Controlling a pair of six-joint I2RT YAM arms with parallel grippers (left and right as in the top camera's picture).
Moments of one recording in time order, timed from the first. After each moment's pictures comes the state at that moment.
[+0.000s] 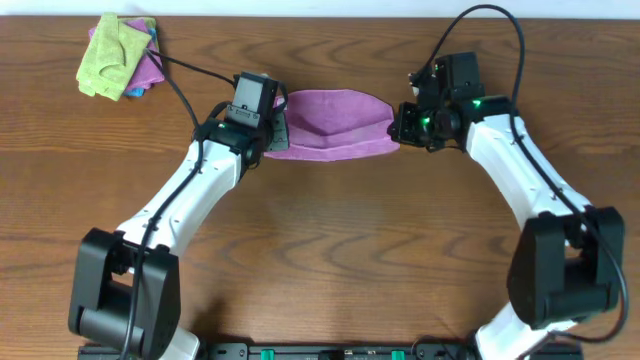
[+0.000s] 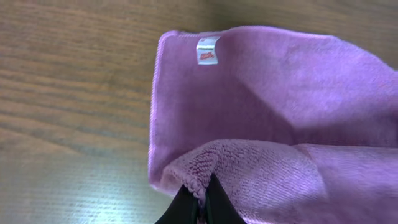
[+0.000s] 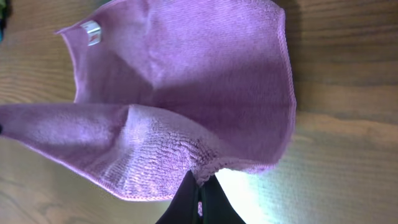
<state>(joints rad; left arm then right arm) -0.35 1.71 1.21 -0.47 -0.06 -0.43 0.17 1.83 1.35 -0.62 -0.40 0.35</state>
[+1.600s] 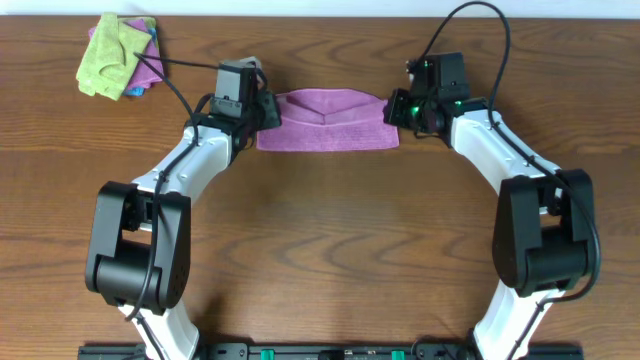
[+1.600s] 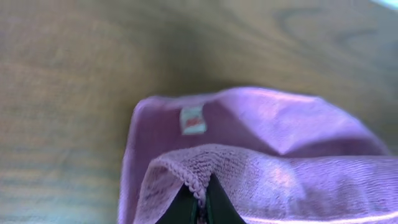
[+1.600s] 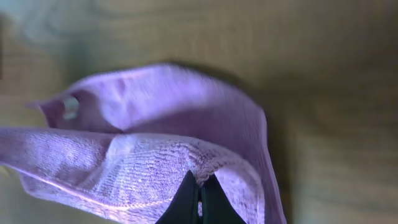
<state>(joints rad) -0.23 1.90 1.22 -0.11 0.15 -0.42 0.17 1.99 1.35 -0.27 -0.34 0.42</state>
